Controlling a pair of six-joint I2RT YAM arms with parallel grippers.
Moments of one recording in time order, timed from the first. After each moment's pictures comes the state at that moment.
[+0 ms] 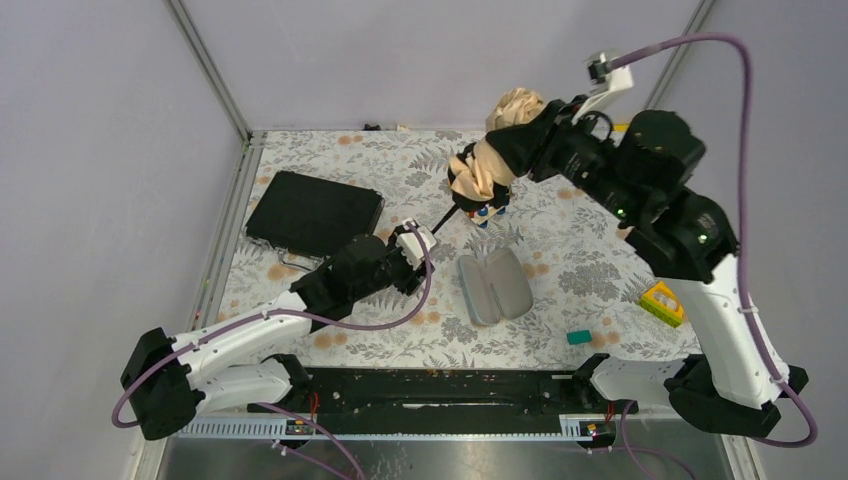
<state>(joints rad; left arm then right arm) -0.90 1.07 0.71 -0.02 0.02 0.16 0.70 1.19 1.80 -0.61 0.01 0.41</state>
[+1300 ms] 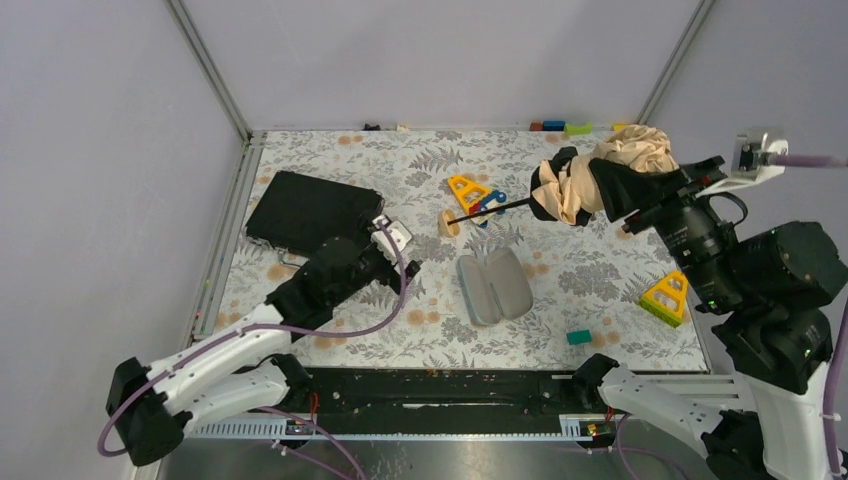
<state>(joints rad) -0.83 0.94 0.65 0.02 -0.08 0.24 0.70 0.85 1.69 -0.63 0.24 0.27</state>
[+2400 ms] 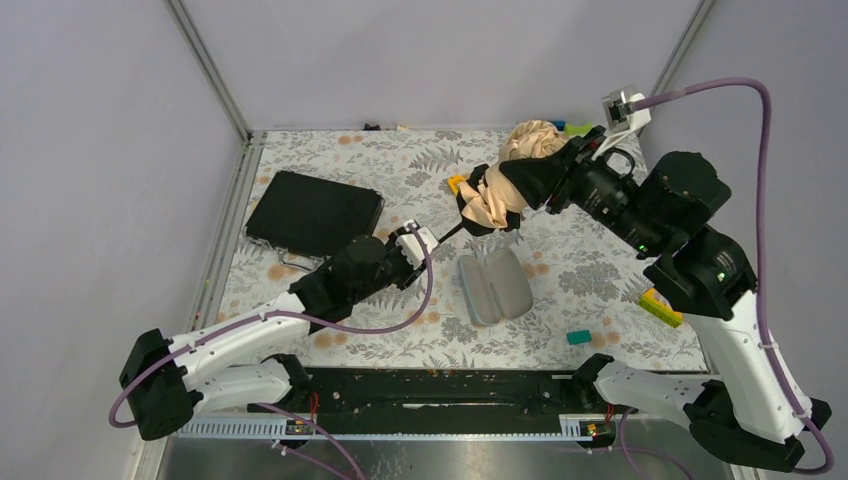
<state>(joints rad) -0.91 1.06 0.71 -0.02 -0.07 0.23 0.70 1.02 1.63 -0.56 -0.05 0.39</state>
